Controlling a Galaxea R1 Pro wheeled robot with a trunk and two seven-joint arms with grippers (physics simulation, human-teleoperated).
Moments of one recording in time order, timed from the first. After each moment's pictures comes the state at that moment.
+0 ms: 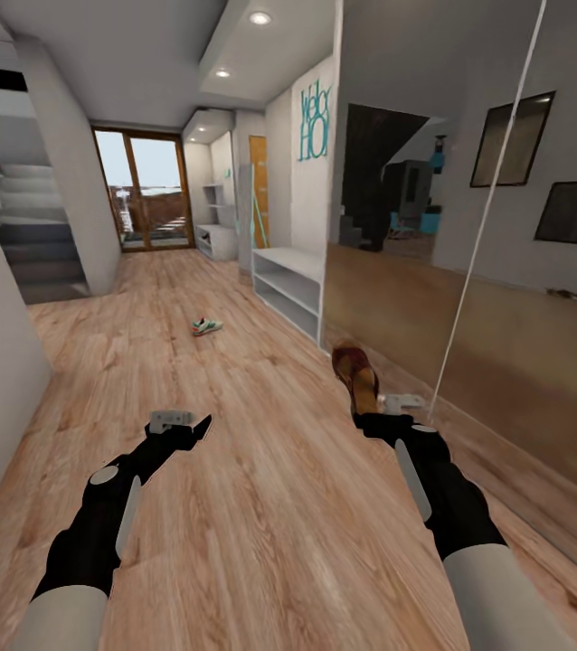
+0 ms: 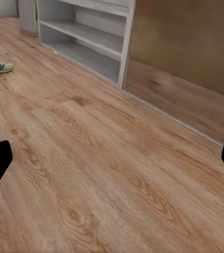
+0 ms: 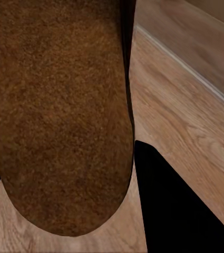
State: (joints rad) left arm -0.54 -0.05 0.29 -1.11 -0.15 0.16 -0.48; right arm -0.66 0.04 0.03 -1.12 -0.08 0.62 -0.06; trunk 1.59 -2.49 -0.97
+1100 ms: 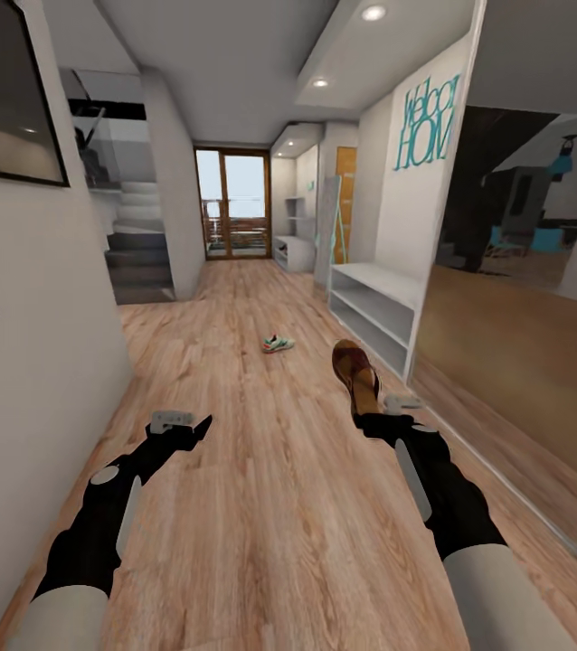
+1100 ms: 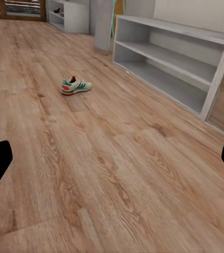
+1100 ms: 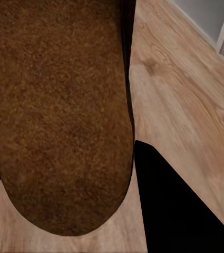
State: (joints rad) left arm -0.54 -0.06 0.29 -1.11 -0.15 0.16 -0.48; right arm -0.66 0.04 0.03 -1.12 -0.08 0.62 -0.06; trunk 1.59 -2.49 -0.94
